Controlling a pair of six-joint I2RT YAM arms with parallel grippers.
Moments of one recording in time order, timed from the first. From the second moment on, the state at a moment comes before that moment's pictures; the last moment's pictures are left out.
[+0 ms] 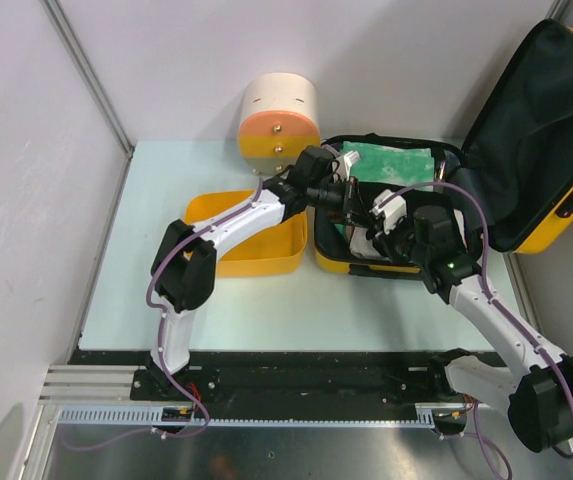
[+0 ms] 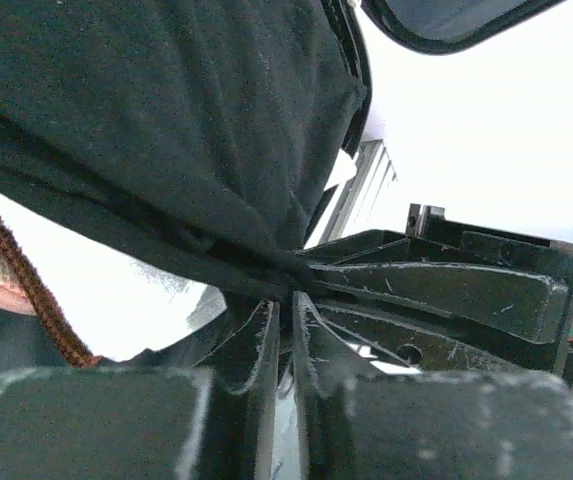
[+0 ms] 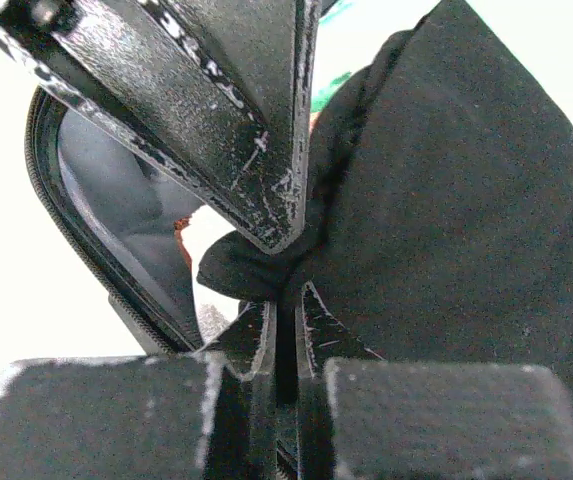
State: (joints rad) left arm -0.72 2.04 1.74 -0.25 0.71 -0.68; right arm 0.35 1.05 0.73 -0.16 -0.24 -0.34
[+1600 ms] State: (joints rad) left arm -0.59 1.99 1.67 -0.26 0.64 -0.69; right arm 0.25 1.01 0.89 -0.22 -0.39 -0.16
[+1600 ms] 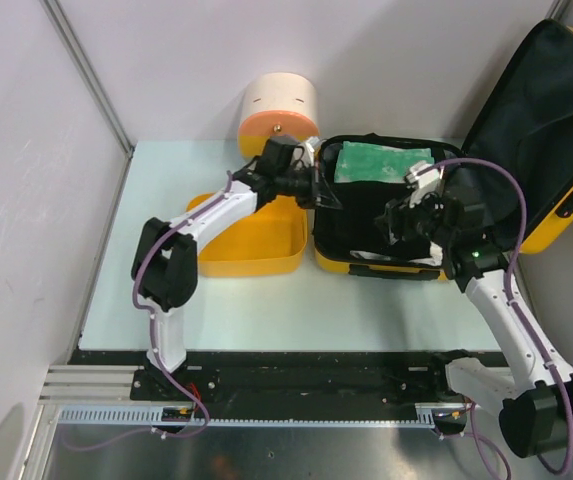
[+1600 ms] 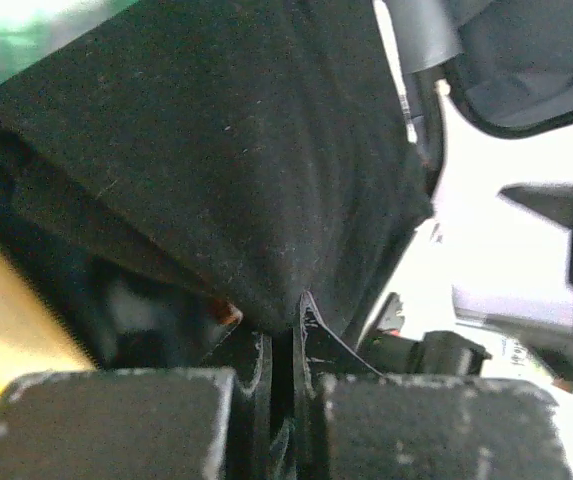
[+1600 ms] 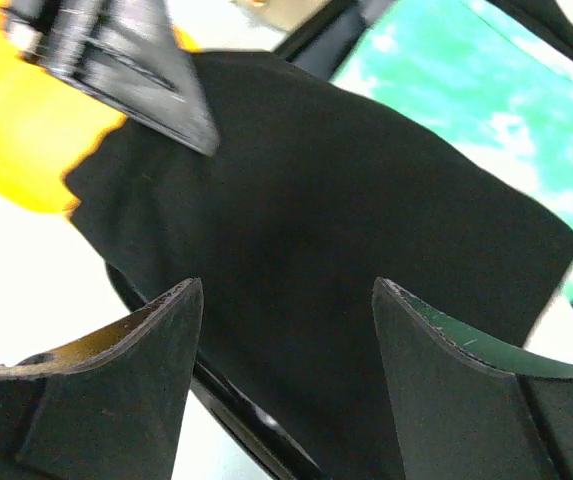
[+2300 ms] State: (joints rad) left arm -0.49 1.96 1.61 -0.43 0.58 -0.41; right arm -0.03 1.29 0.92 -0.34 -0.46 0.19
